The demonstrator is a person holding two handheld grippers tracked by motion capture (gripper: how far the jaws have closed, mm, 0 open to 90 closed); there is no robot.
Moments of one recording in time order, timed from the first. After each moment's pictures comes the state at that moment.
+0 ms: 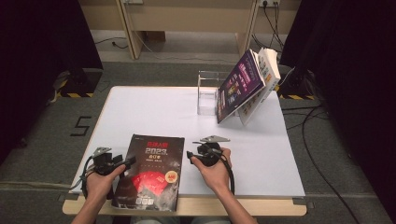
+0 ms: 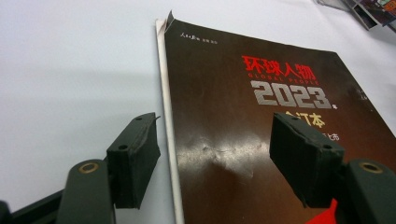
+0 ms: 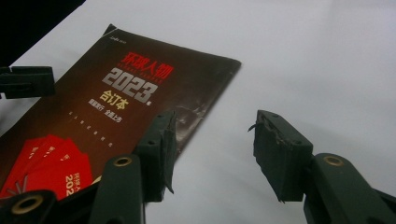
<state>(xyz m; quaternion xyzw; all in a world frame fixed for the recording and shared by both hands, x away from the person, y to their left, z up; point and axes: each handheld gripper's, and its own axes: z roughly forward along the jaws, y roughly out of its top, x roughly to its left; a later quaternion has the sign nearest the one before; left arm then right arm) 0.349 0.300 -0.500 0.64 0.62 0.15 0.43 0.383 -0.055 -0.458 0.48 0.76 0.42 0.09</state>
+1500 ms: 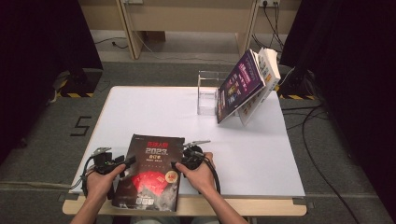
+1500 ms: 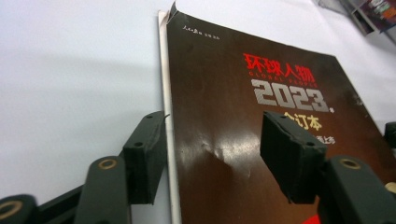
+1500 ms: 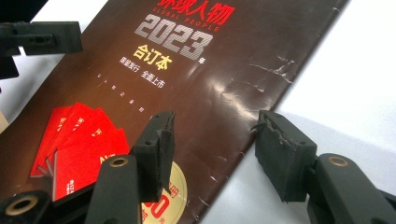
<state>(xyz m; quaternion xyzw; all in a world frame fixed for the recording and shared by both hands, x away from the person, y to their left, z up) 0.351 0.301 -0.501 0.62 0.64 0.12 0.44 0.387 -0.009 -0.487 0.47 0.80 0.38 0.00</state>
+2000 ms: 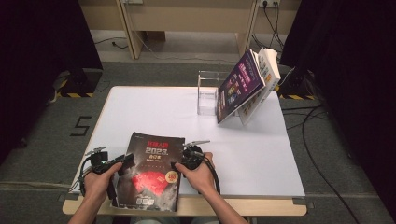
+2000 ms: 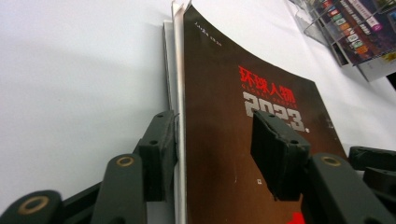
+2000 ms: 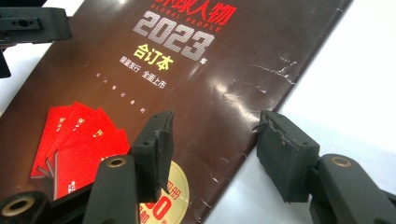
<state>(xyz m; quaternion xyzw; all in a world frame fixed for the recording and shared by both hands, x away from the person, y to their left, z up) 0.348 0.305 -0.496 0.58 0.66 0.09 0.47 0.387 -0.008 -0.487 0.47 0.80 0.38 0.00</state>
